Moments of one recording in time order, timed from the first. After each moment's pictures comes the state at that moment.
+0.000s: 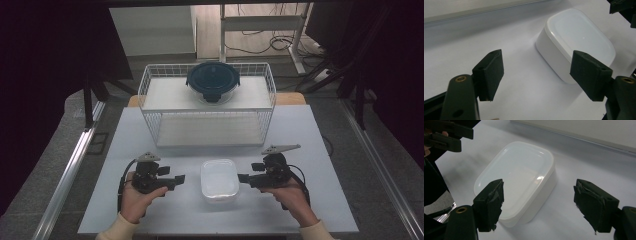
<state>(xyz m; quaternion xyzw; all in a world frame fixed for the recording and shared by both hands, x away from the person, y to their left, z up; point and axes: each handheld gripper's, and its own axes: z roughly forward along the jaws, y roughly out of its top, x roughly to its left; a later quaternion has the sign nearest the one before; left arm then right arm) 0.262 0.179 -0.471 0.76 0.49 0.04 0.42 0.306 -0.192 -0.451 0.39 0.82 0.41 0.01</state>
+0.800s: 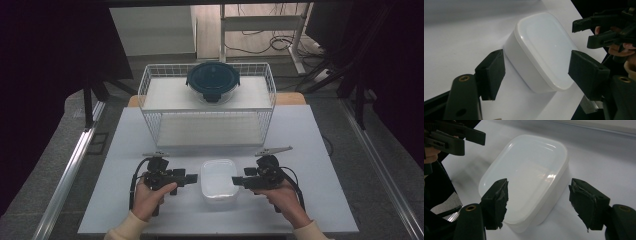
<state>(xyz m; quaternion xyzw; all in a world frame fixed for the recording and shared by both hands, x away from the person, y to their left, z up) 0.278 0.154 -0.482 0.72 0.50 -0.09 0.47 0.306 -0.177 -0.465 0.41 0.82 0.41 -0.03</state>
